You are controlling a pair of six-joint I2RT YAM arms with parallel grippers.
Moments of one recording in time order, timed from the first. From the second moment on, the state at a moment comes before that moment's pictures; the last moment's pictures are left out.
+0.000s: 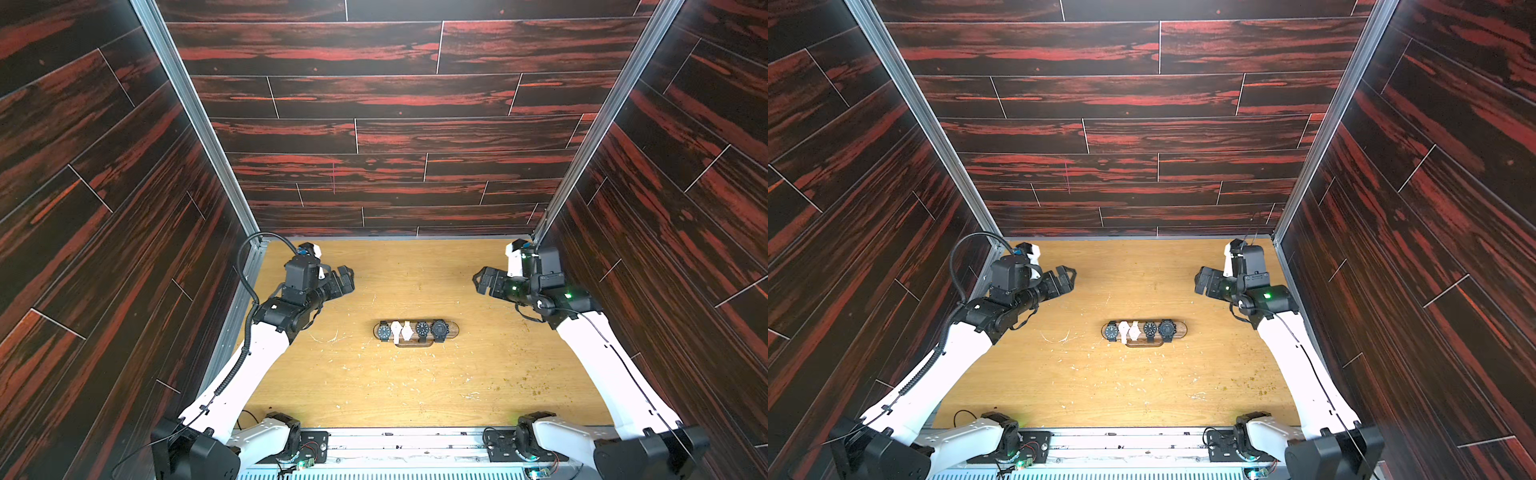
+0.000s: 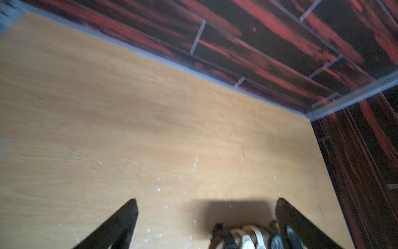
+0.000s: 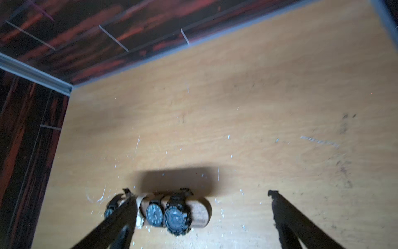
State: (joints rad) left arm -0.30 1.16 1.06 -0.40 -0.03 -0.55; right arm 0.25 1.18 1.24 -0.76 -0.06 0.40
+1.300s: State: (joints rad) left arm -0.02 1.40 0.44 0.44 -0.52 -0.18; right arm 0.23 1.28 0.59 0.33 0.37 -0.01
